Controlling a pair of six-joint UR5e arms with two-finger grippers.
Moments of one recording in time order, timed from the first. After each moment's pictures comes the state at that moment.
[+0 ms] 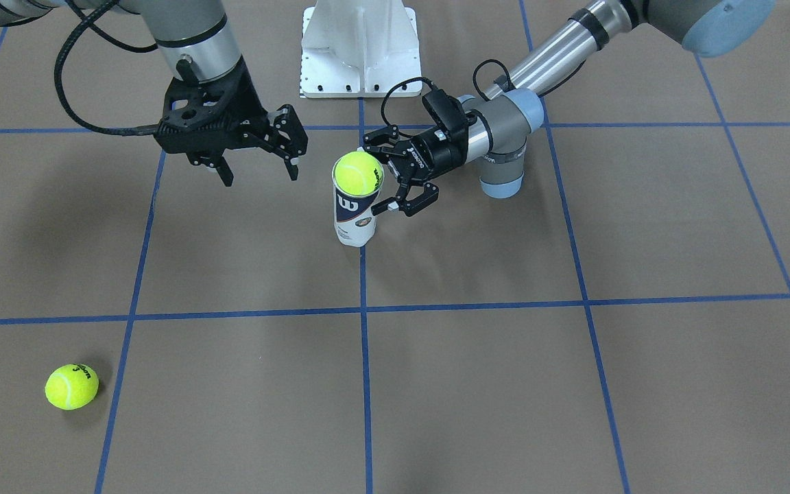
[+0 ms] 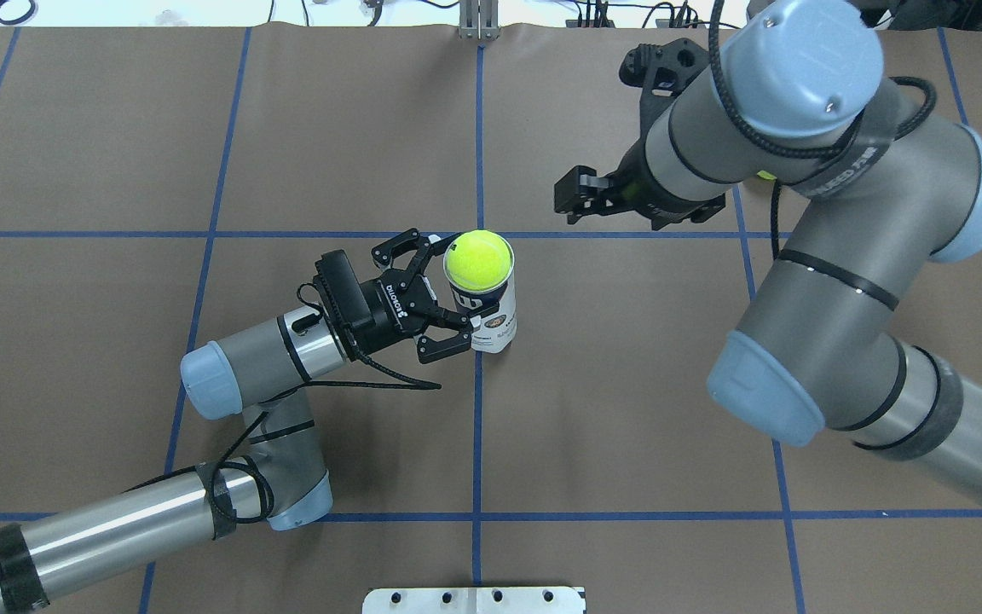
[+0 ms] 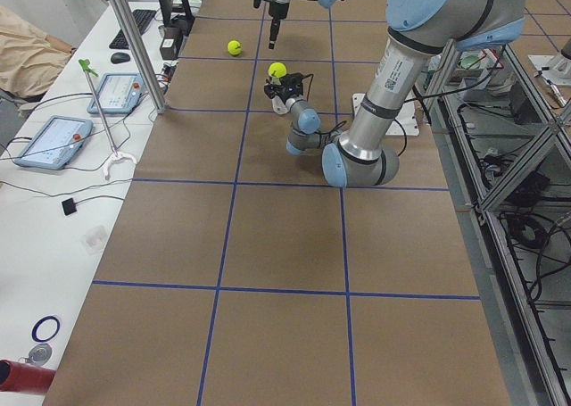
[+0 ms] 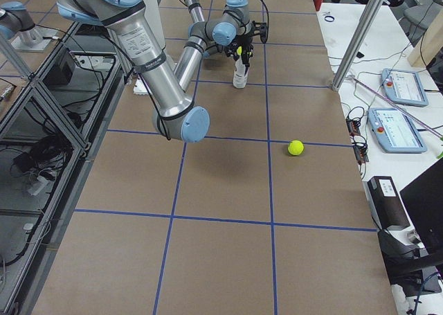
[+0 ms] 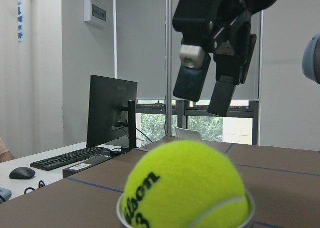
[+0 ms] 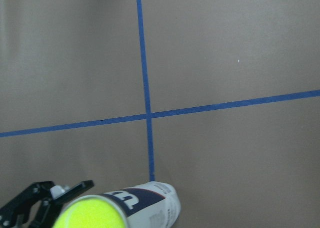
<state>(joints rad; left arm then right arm) -0.41 -2.26 -1.06 -3.63 -1.42 -0.26 0.74 -0.99 1.97 -1.69 1.93 1.09</state>
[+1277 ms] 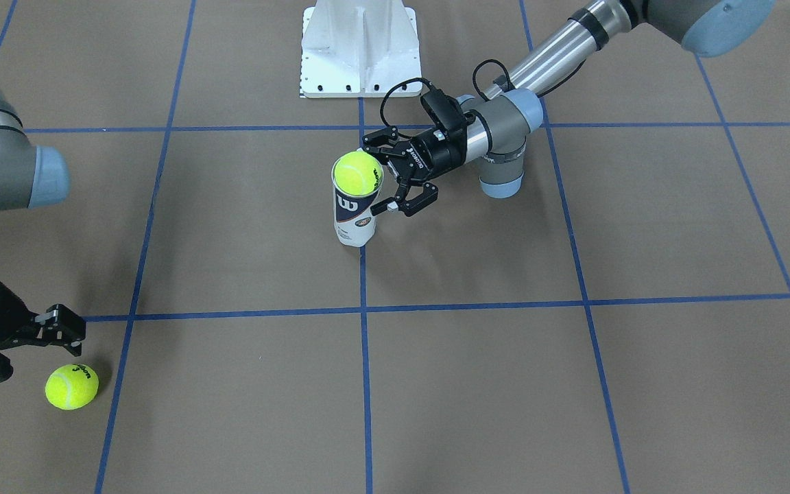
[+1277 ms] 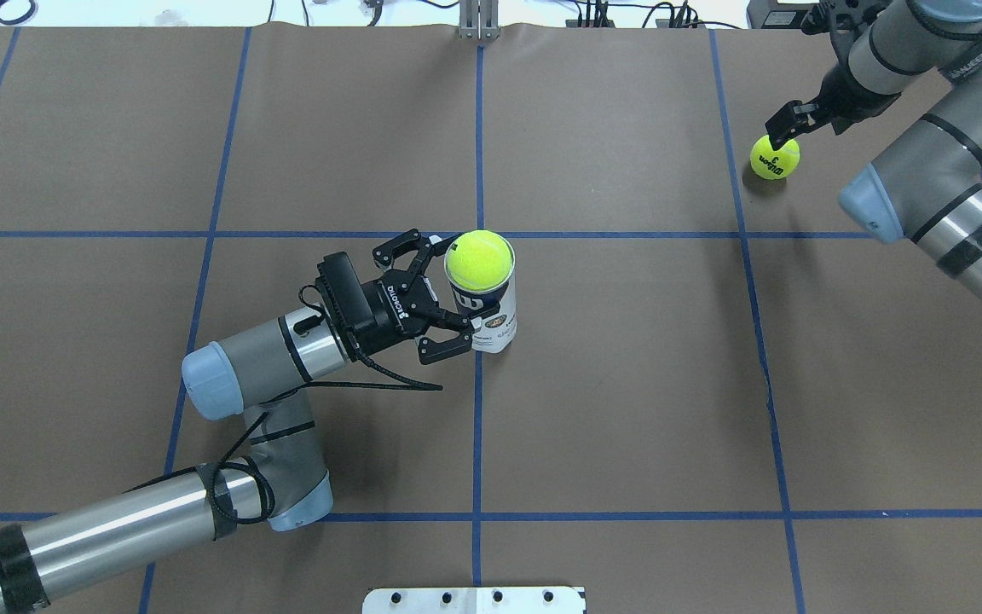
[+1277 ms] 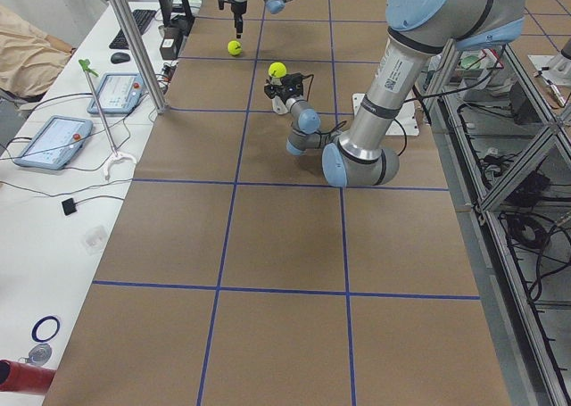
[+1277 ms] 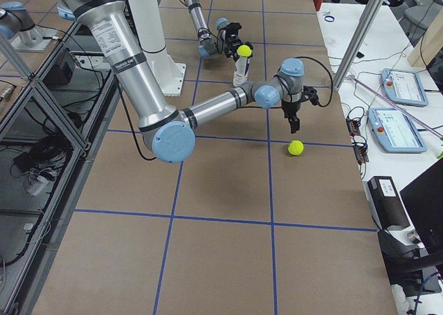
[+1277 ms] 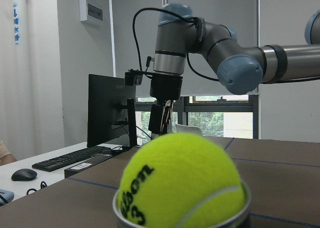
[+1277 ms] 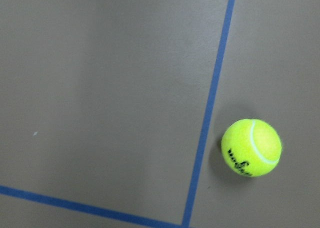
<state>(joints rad) -0.41 -2.26 -1.06 -3.62 -1.42 -0.25 1.09 -1.08 1.32 -1.23 2.09 0.47</state>
